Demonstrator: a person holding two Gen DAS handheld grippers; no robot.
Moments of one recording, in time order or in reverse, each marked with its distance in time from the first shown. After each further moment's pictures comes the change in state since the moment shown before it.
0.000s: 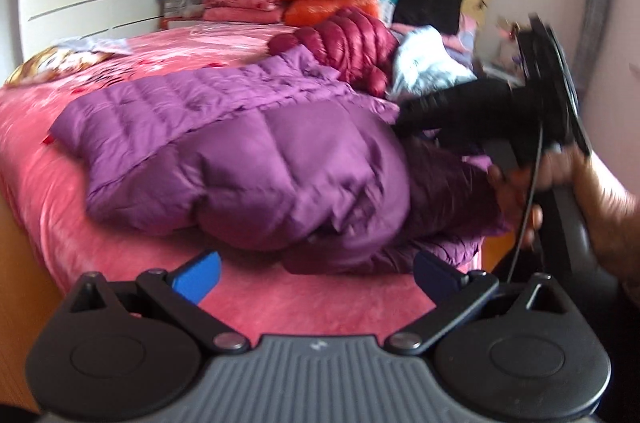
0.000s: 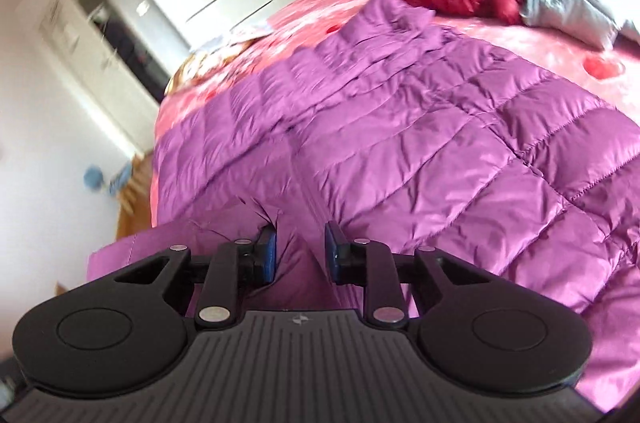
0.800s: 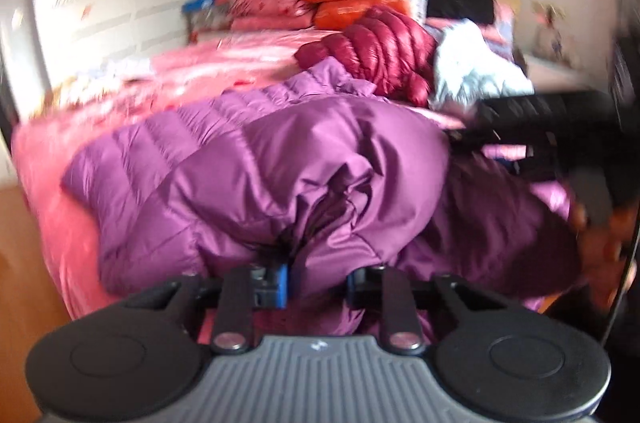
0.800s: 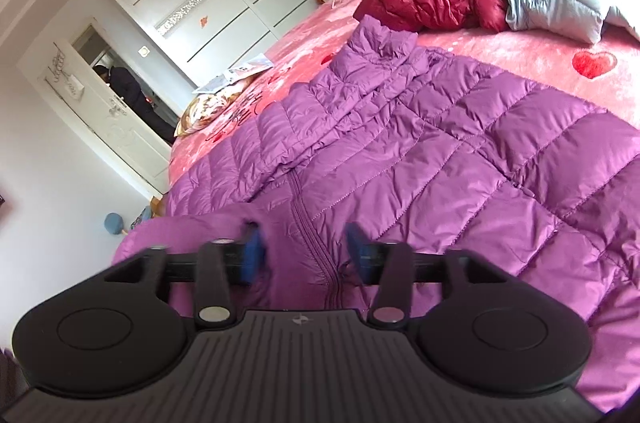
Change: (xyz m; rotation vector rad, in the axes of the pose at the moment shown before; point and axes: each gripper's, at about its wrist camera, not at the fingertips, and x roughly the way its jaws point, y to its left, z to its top) left arm 0.034 -0.002 0.051 -0.014 0.000 0.139; right arm 0.001 -0.021 0.016 0.037 -0.069 0.057
